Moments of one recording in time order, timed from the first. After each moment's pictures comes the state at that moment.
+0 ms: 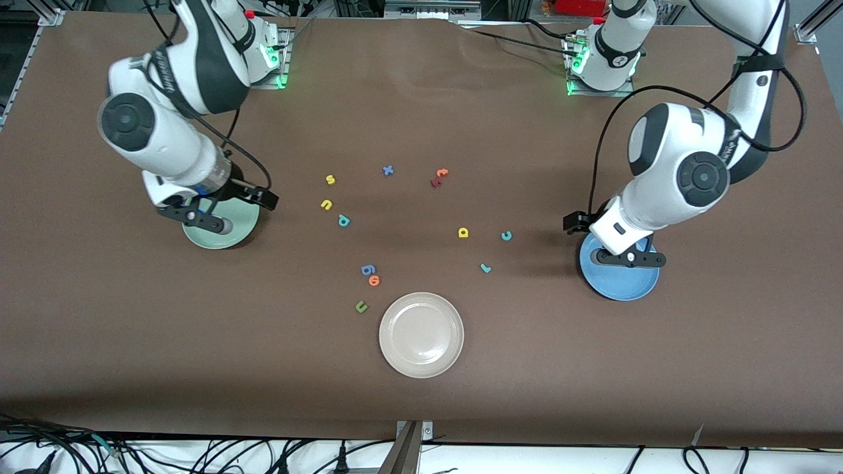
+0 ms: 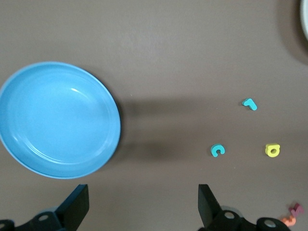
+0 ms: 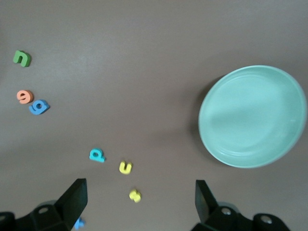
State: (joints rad) left arm -0.45 0.31 0.20 -1.84 -0.17 2.02 -0.18; right arm 0.24 0.15 0.09 -1.99 0.05 2.08 0.62
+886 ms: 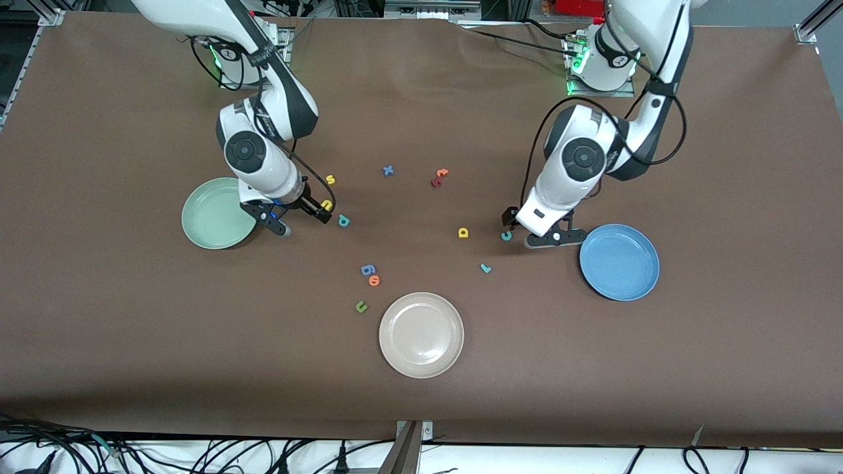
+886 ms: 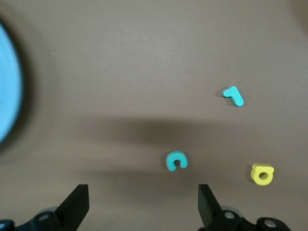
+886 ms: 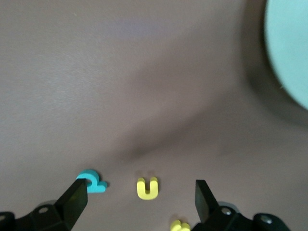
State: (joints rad) left arm -0.60 0.41 0.13 -2.05 -0.16 2.42 -0.49; right arm 0.34 0.37 0.12 -2.16 0.05 2.46 1.06
